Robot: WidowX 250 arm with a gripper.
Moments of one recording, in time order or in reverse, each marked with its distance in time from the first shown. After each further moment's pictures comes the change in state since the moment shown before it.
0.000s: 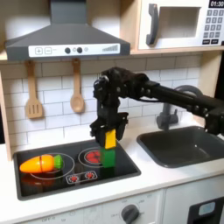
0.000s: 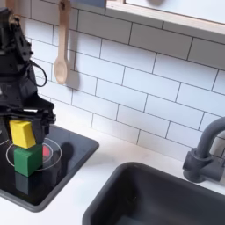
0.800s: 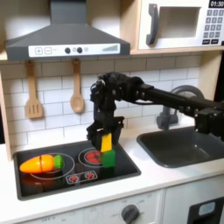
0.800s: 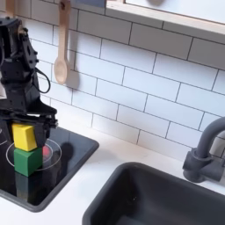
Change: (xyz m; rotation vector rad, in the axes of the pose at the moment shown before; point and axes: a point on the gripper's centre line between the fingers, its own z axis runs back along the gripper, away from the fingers) arm 0.008 0.005 -0.016 0.034 0.020 0.006
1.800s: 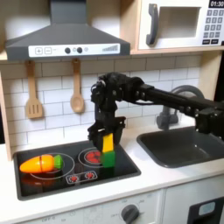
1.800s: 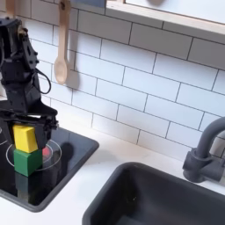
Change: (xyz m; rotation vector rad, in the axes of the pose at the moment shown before) arm -0.003 -0.003 0.000 -0.016 0.008 -0.015
